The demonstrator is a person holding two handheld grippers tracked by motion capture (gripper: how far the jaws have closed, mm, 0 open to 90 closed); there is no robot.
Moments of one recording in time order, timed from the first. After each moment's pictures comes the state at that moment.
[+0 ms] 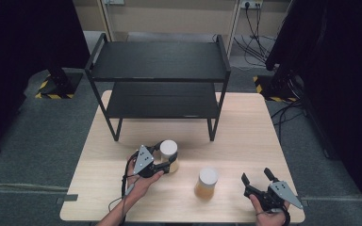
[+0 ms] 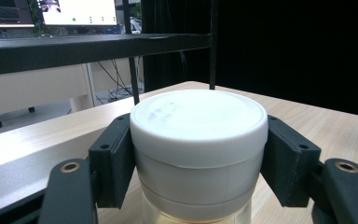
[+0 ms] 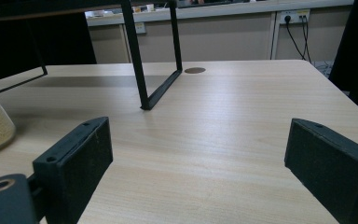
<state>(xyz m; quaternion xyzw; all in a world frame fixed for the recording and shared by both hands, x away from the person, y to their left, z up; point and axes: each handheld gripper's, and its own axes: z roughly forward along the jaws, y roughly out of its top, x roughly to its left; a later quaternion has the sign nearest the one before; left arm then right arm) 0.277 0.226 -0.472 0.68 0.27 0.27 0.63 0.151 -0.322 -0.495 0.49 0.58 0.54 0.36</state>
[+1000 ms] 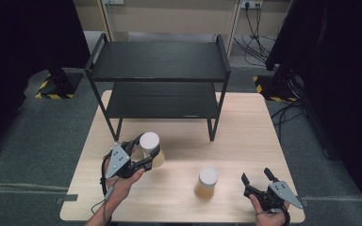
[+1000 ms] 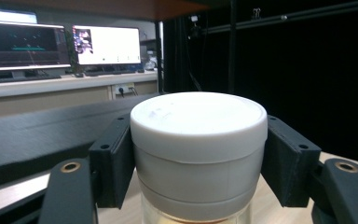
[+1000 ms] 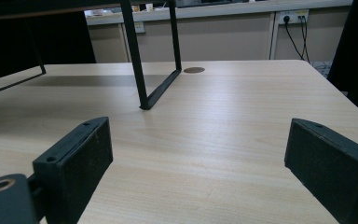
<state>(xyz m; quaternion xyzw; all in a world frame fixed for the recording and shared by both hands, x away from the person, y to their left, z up) 0.239 0.265 -0.428 0.62 0.27 0.32 0.66 0.151 -0.320 -0.495 0.49 0.58 0.54 0.36</state>
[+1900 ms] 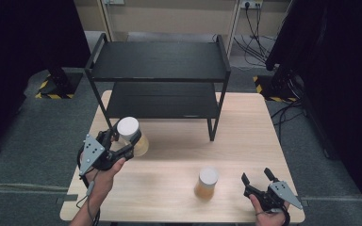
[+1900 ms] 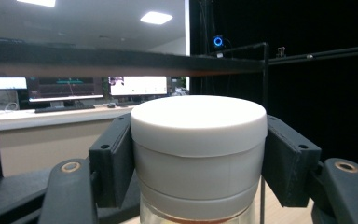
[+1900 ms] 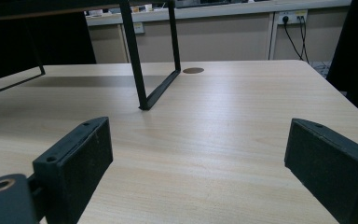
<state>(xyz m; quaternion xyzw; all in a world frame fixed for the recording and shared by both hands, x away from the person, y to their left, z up) 0.227 0.287 -0.393 0.56 0.28 0.38 0.68 0.151 -0.320 -0.495 0.49 0.58 0.54 0.36</state>
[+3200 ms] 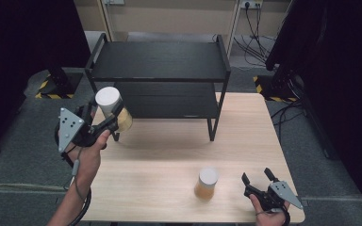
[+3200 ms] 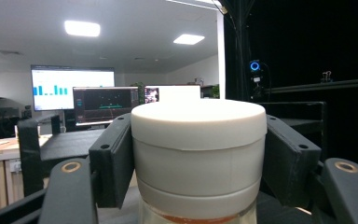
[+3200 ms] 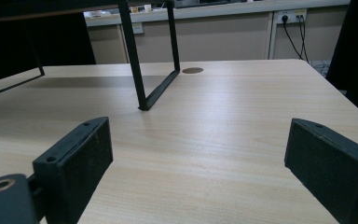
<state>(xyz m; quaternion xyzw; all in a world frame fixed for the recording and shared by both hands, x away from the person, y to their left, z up) 0.236 0.289 -0.328 0.52 0.30 0.44 0.67 0.151 -0.320 -0.495 0.49 0.58 0.54 0.36</state>
